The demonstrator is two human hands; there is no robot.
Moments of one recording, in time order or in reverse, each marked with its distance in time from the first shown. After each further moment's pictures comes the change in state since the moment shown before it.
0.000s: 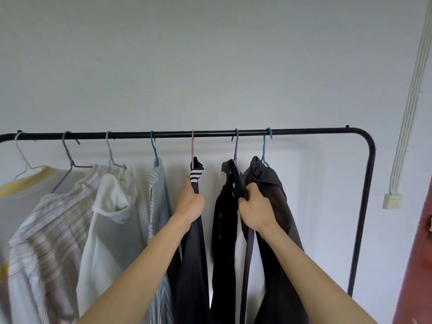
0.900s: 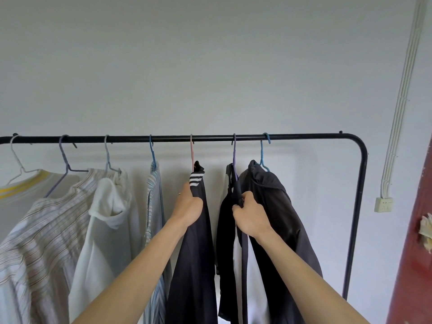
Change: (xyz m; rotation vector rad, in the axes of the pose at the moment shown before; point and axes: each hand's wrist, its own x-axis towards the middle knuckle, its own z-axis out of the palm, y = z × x) left_hand 0.016 -0.014 -0.005 0.063 -0.073 -0.075; right_hand -0.003 -0.001 0.007 -0.013 -0.059 0.071
